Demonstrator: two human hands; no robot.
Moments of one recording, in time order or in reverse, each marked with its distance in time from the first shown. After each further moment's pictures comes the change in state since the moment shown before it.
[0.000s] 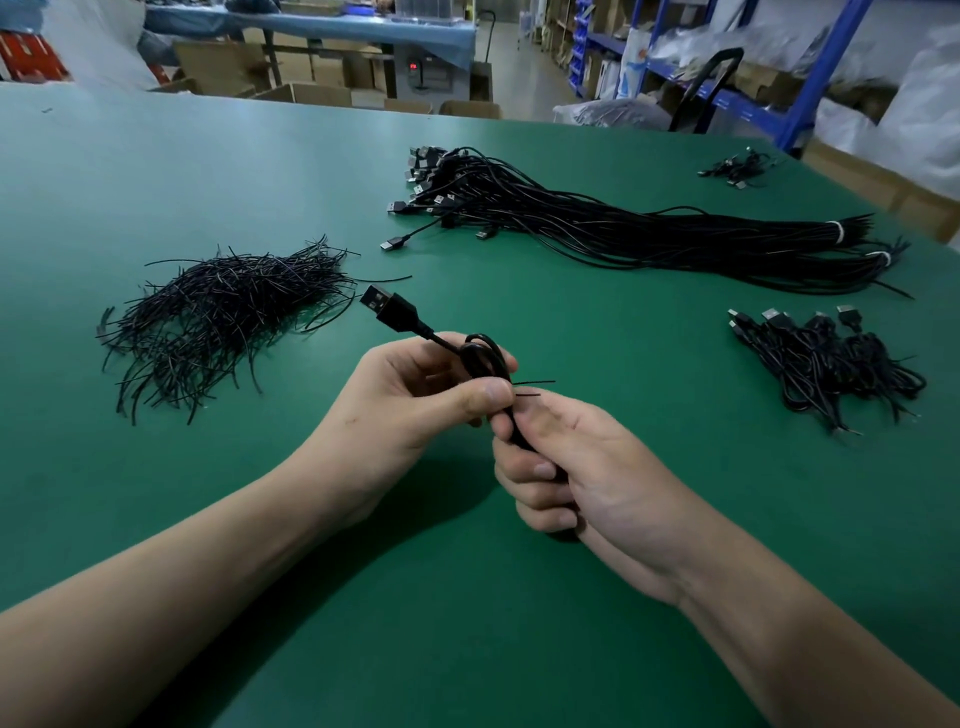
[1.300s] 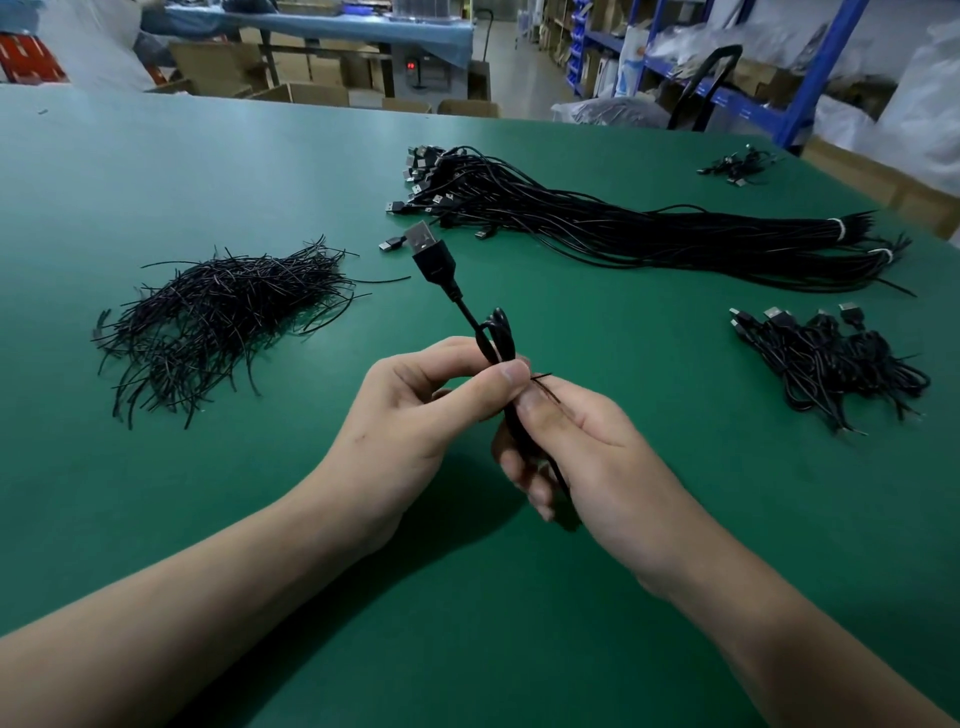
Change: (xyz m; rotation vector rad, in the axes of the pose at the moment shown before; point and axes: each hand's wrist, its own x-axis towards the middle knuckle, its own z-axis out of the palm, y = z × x) left_hand -0.006 0.001 0.014 0.002 0.028 0.045; right_hand 0.001 -0.003 0.007 -0.354 0.146 -0.204
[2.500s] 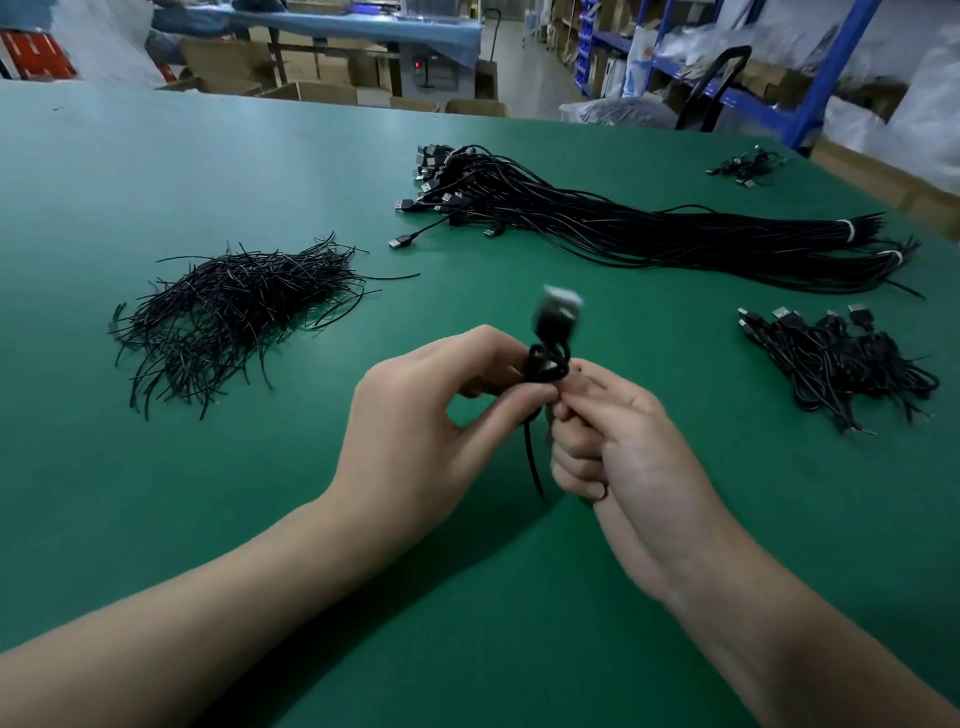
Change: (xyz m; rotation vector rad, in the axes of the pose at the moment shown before) left_hand -0.006 0.007 0.003 0.762 0.163 0.484; right_hand -0.001 -0.002 0.001 0.337 0.260 0.094
